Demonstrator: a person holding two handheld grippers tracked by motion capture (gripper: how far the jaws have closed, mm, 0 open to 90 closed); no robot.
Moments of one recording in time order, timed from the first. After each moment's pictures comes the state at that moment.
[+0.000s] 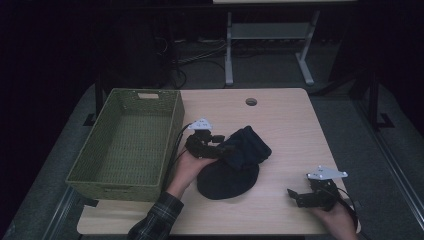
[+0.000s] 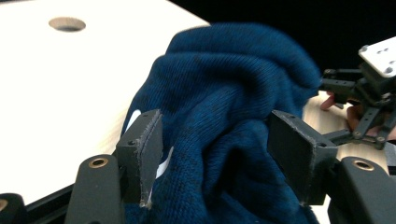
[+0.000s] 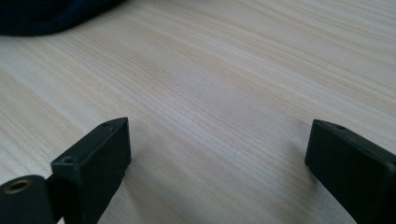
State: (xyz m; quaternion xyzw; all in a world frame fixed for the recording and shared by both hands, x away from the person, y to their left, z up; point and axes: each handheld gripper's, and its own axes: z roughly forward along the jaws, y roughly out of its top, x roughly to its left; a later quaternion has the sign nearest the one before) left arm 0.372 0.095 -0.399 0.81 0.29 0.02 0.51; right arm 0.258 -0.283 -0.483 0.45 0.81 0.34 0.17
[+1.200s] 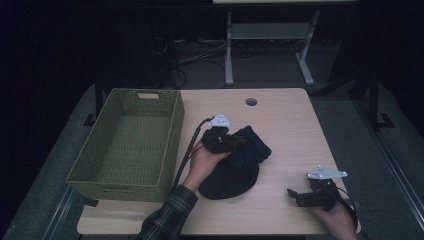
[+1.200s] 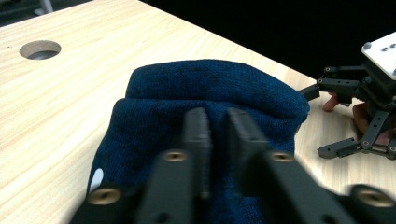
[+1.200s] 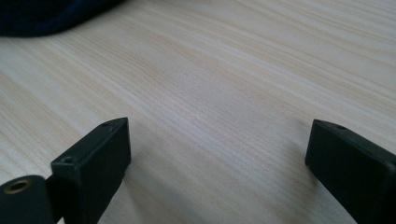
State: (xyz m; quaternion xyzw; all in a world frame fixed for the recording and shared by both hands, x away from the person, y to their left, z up) left arm 0.384 0.053 -0.391 0.83 0.26 0.03 0.50; right arm 0.259 -0.282 -0.483 0.45 0.81 0.35 0.17
